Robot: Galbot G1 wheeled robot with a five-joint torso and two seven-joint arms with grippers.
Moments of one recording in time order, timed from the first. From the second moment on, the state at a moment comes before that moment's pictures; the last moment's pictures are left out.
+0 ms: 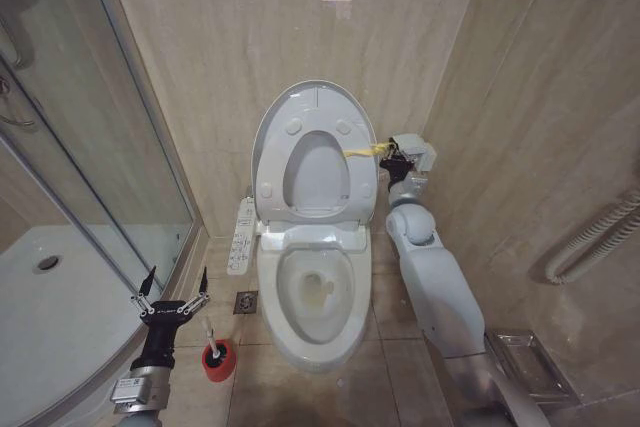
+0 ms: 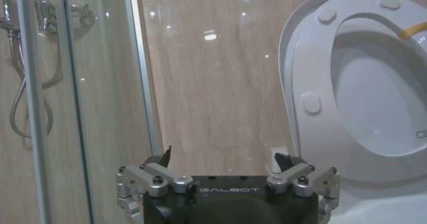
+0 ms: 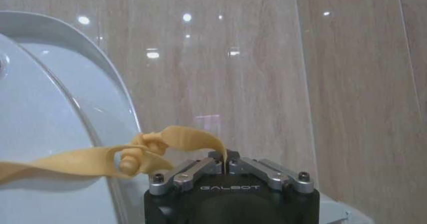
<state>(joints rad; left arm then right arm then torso) 1.58 -1.25 -0.58 -2.03 -0.09 -0.30 -0.19 -0.52 1.40 0.40 1.43 0.24 -0.04 0.21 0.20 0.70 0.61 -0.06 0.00</state>
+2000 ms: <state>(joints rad) 1.58 -1.25 -0.58 -2.03 -0.09 -0.30 -0.19 -0.73 1.29 0.40 1.71 0.28 -0.07 0.24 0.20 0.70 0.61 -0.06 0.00</state>
